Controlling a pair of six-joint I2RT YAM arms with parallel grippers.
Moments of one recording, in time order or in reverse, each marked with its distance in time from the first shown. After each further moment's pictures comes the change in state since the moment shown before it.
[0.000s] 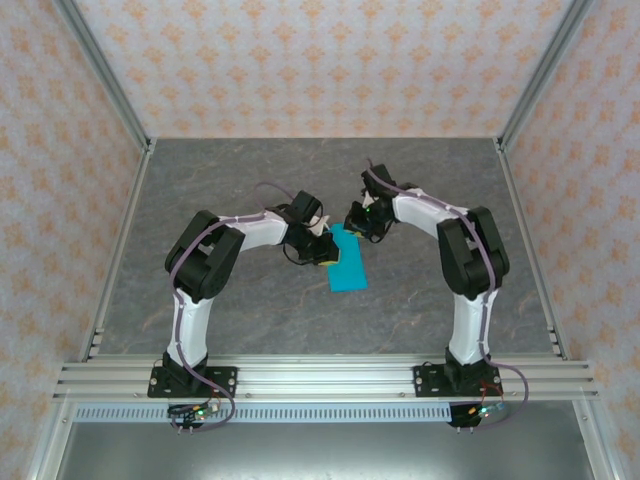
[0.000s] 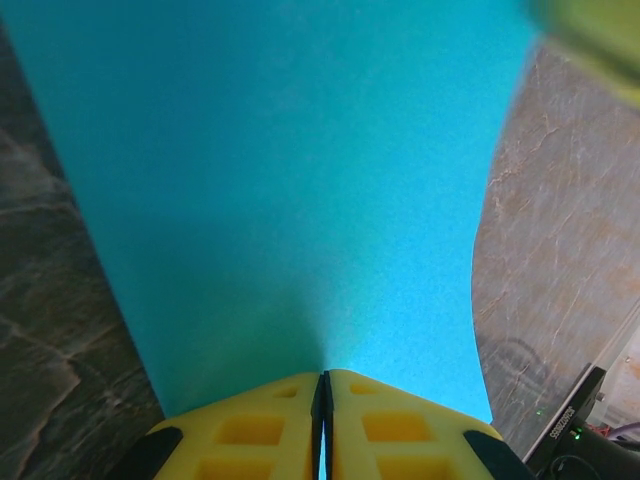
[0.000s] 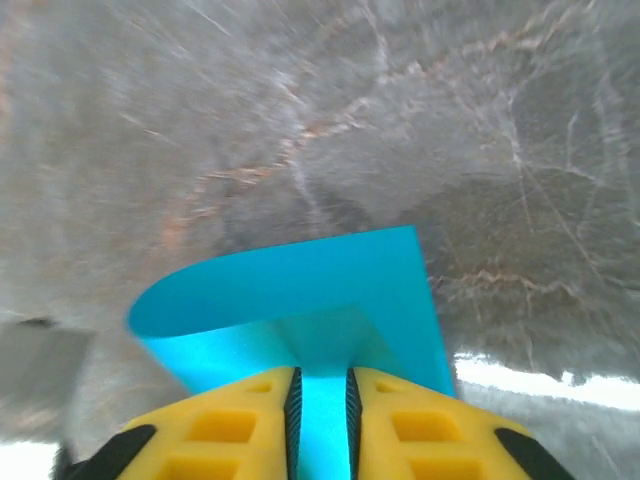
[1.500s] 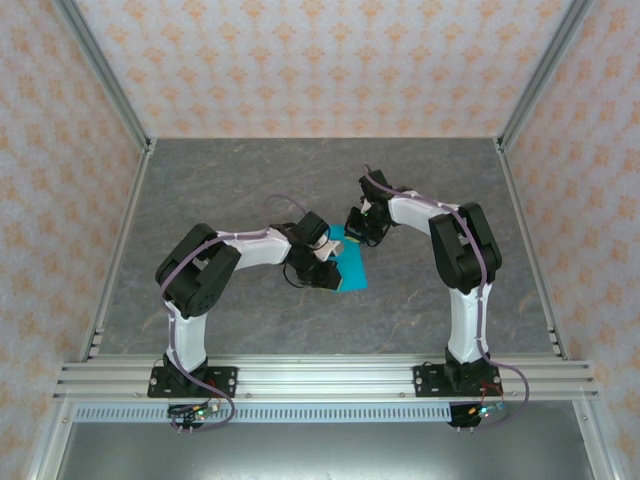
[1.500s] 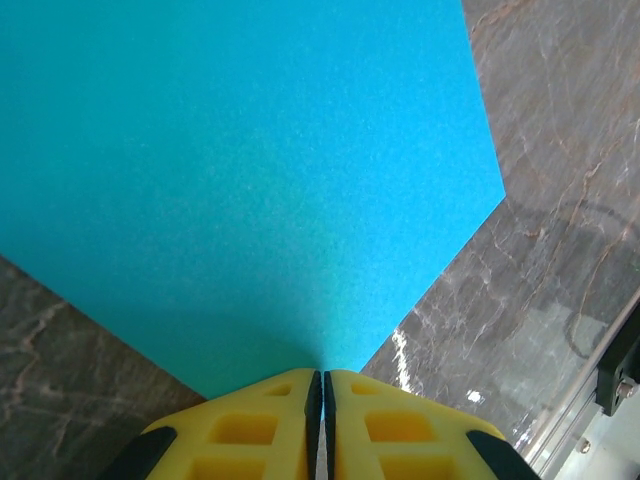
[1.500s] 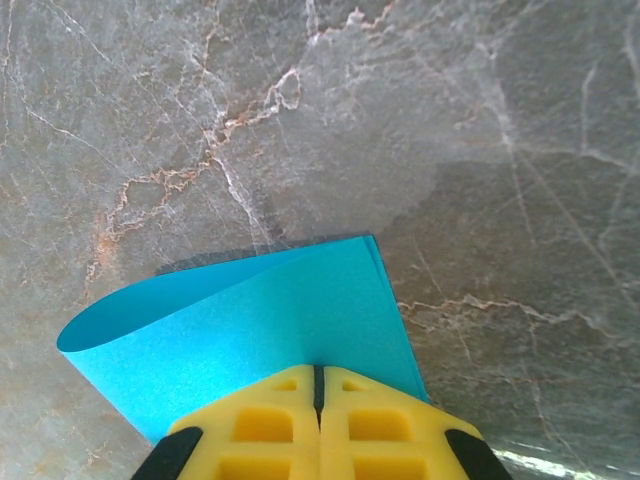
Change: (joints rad) left arm -0.123 -0.130 -0.161 -0.058 -0.015 0.213; right arm -0.002 0.102 -0.001 0.016 -0.030 0.050
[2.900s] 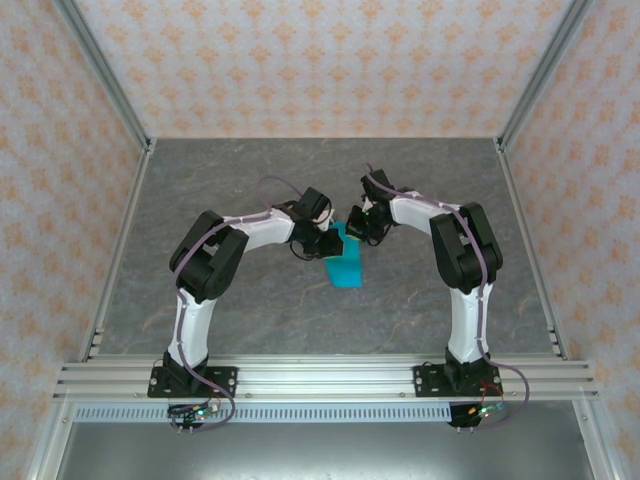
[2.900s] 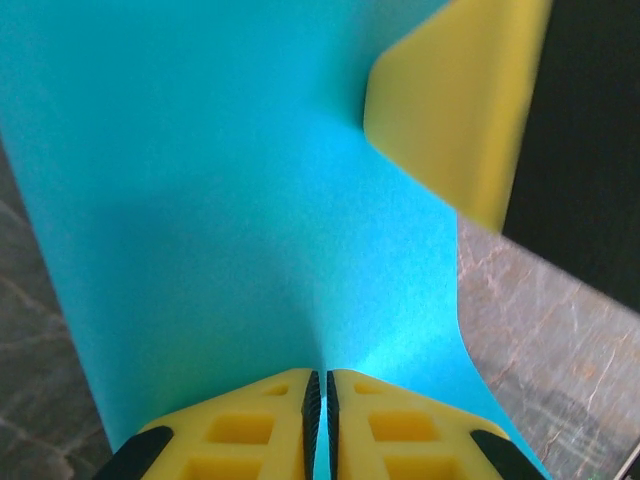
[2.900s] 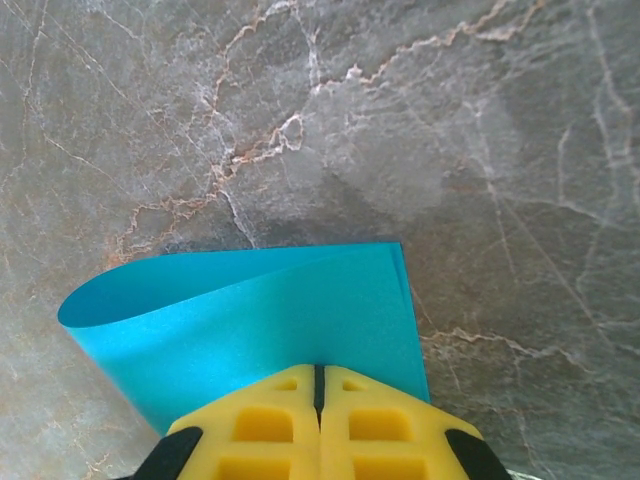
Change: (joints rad) left arm 0.084 0.140 0.217 0.055 -0.125 -0.194; right arm -0.008 -0.003 -0.011 0.038 0.005 -0.009
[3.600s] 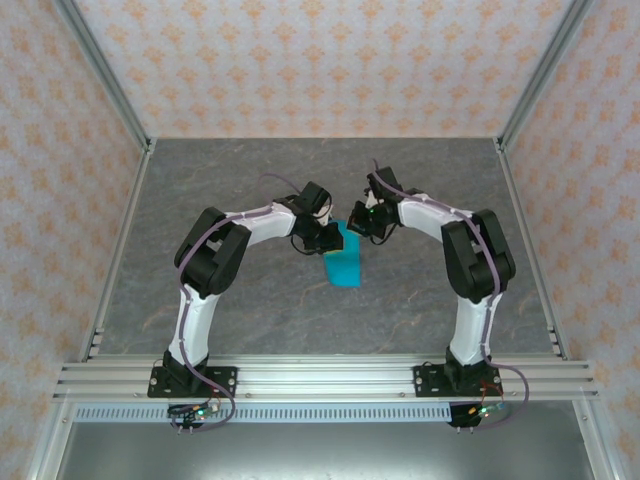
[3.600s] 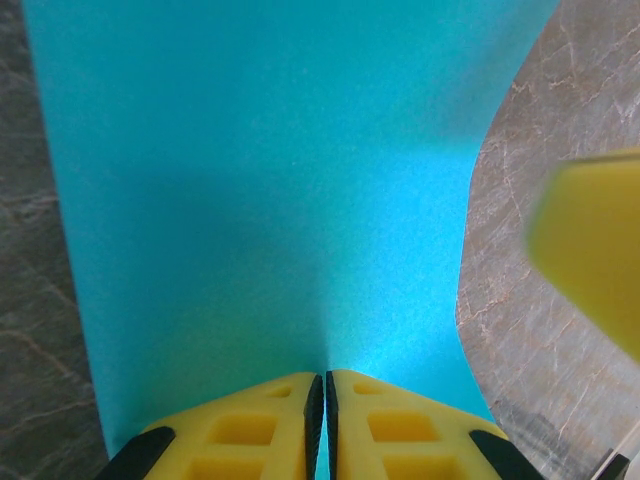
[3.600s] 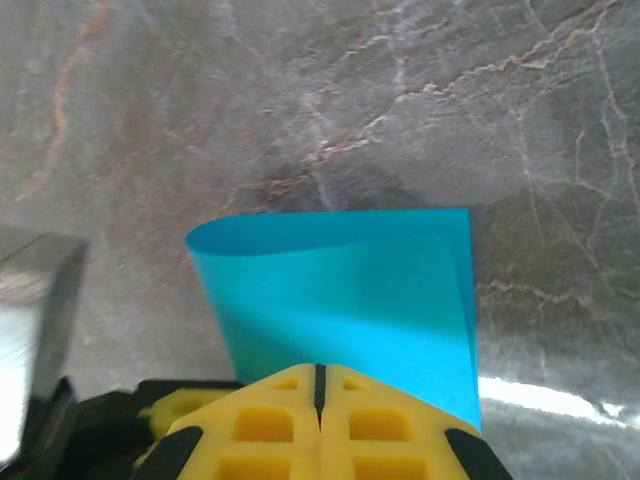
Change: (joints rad) left arm 0.026 0.060 0.097 -0.054 0.015 -0.067; right arm -0.008 -0.090 -0.066 0.074 -0.034 -0.008
